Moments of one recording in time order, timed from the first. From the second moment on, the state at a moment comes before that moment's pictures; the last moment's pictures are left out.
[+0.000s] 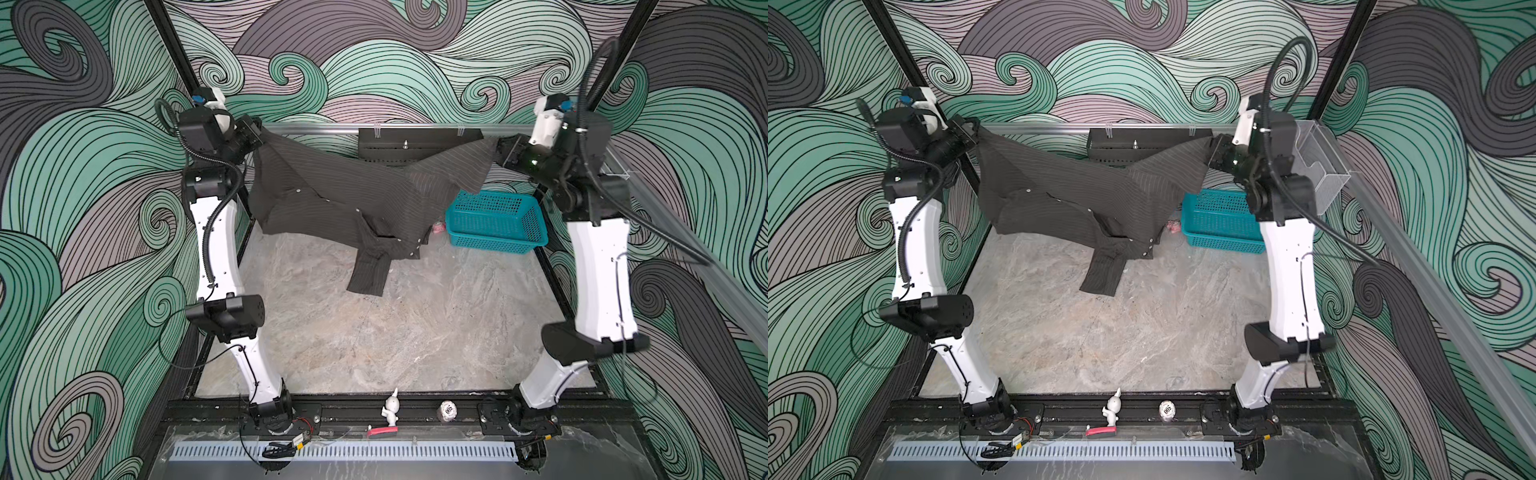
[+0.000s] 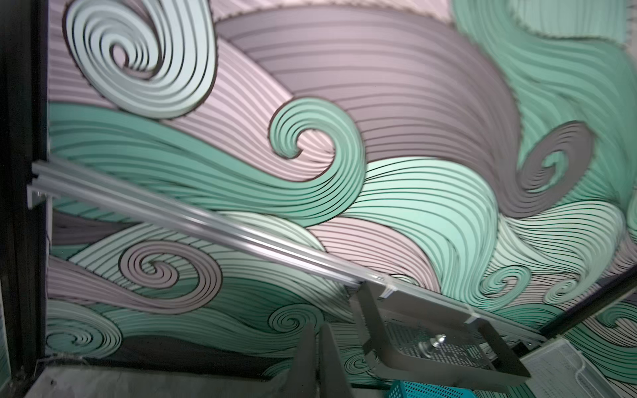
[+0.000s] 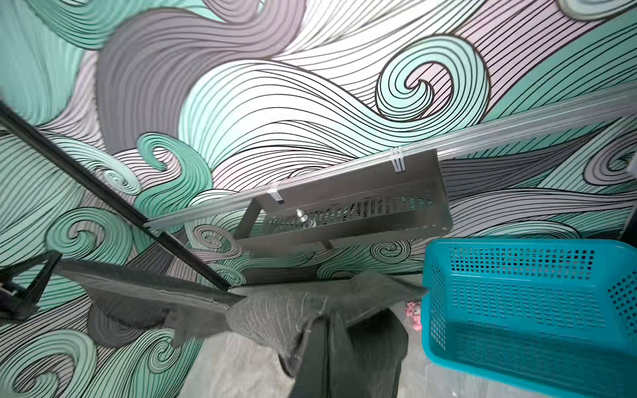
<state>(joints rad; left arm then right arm) 0.21 1.89 2.46 -0.55 0.37 -0.48 0.17 1.68 2.45 -0.93 -0.13 0.37</state>
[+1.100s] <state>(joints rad) 0.20 1.06 0.85 -0.95 0.19 -0.48 0.25 0.86 0.90 -1.37 -0.05 0.54</state>
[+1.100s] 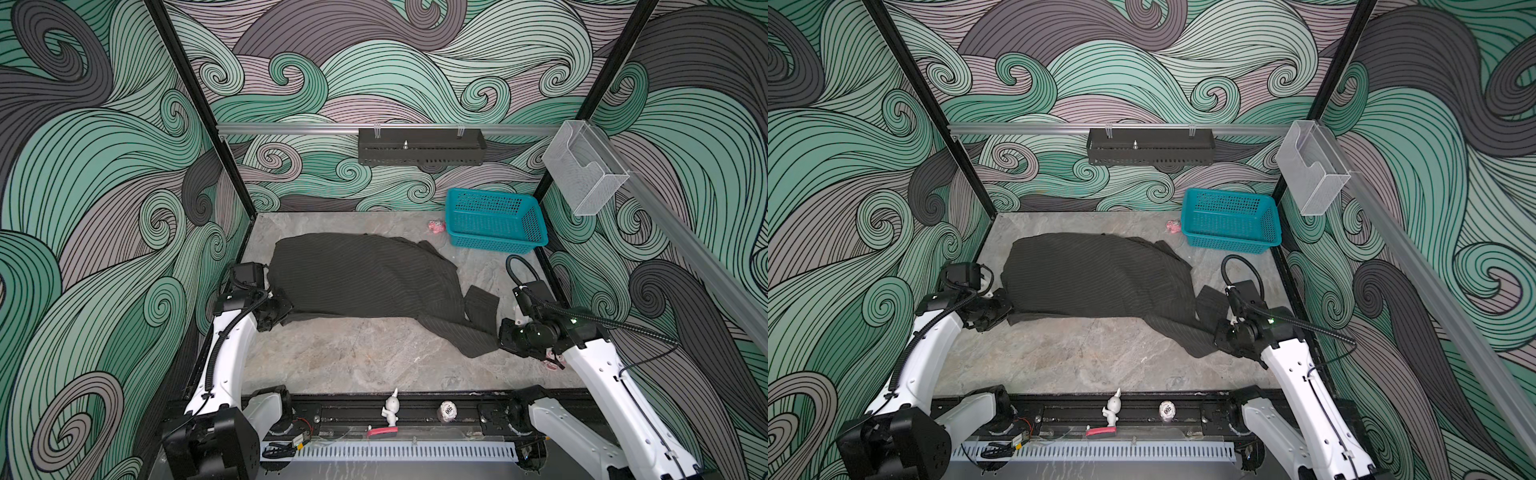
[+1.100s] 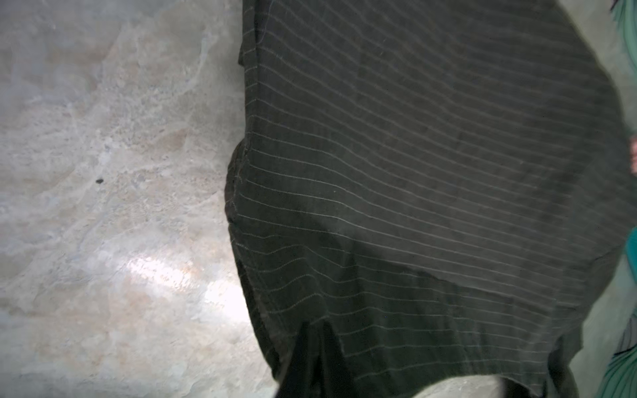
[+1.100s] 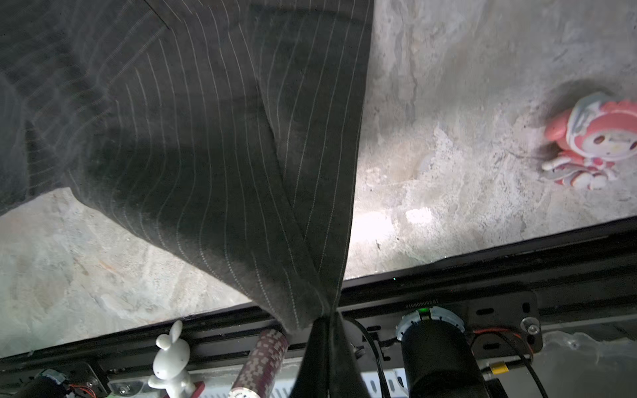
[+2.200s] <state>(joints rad) 0.21 1.86 1.30 -0.82 0.25 -0.60 0.39 2.44 2.41 -1.02 -0.22 0.12</state>
